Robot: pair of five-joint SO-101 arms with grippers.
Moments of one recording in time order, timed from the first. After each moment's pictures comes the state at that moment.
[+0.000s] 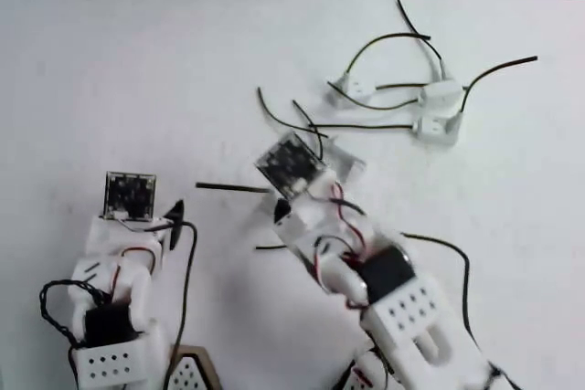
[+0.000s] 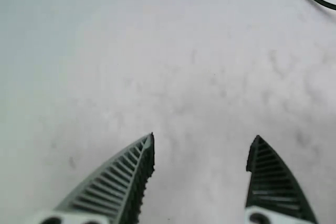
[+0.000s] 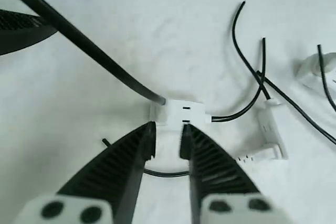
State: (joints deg) left arm -14.8 -103.6 97.2 52.0 -15.3; right arm -33.3 -60.4 60.7 51.3 14.6
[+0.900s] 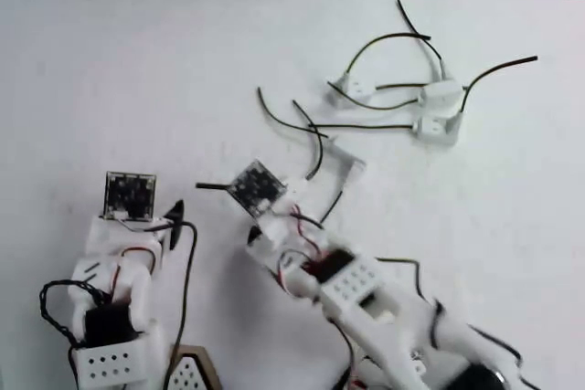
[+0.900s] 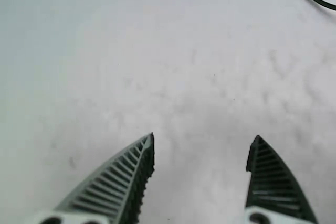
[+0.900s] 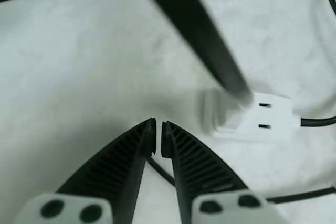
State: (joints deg) left arm -14.8 -103.6 97.2 52.0 -15.3; right arm -41.3 -28.2 70.1 17.5 8.6
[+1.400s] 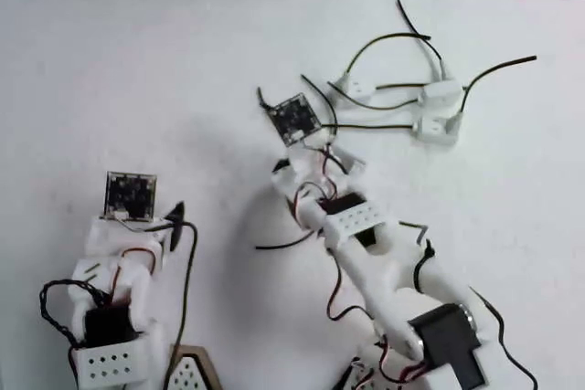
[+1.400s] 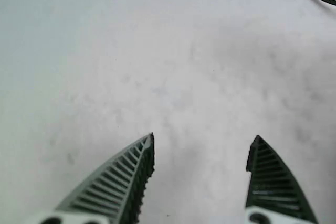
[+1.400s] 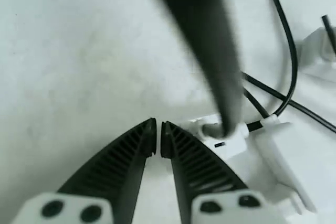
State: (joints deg) left arm -14.8 -103.6 97.2 52.8 -15.3; right arm -26.2 -13.0 55.3 10.3 8.6
